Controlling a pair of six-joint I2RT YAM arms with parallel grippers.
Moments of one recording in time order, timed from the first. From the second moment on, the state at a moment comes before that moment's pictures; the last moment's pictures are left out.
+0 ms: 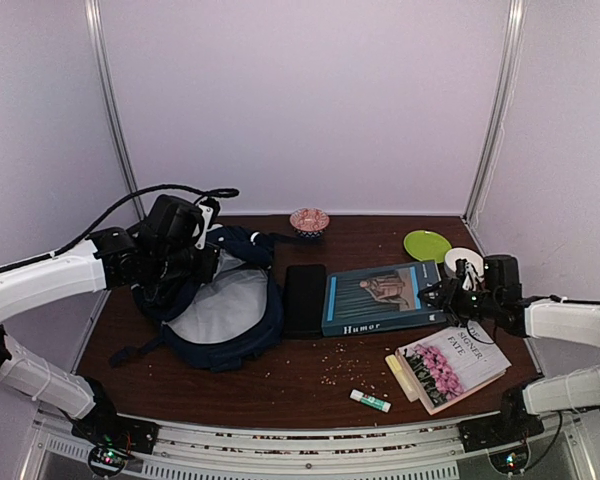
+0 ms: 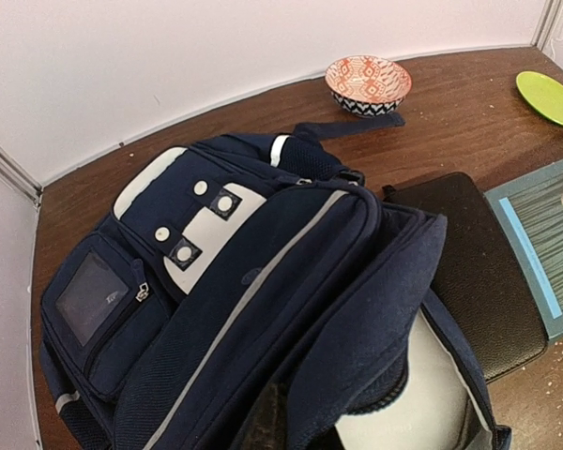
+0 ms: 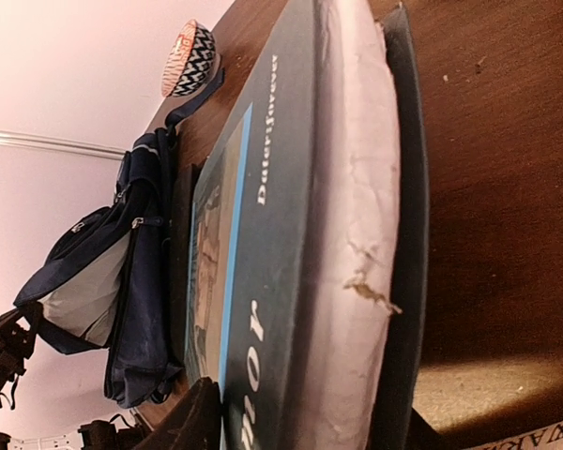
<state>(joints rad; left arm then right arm) -0.77 1.29 1.04 -0.44 -0.42 -0.22 0.18 1.15 0.40 0.14 -0.51 0.82</state>
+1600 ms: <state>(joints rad) -0.77 1.33 1.14 -0.49 -0.41 -0.23 0.24 0.73 0.65 -0.25 -0.45 0.89</state>
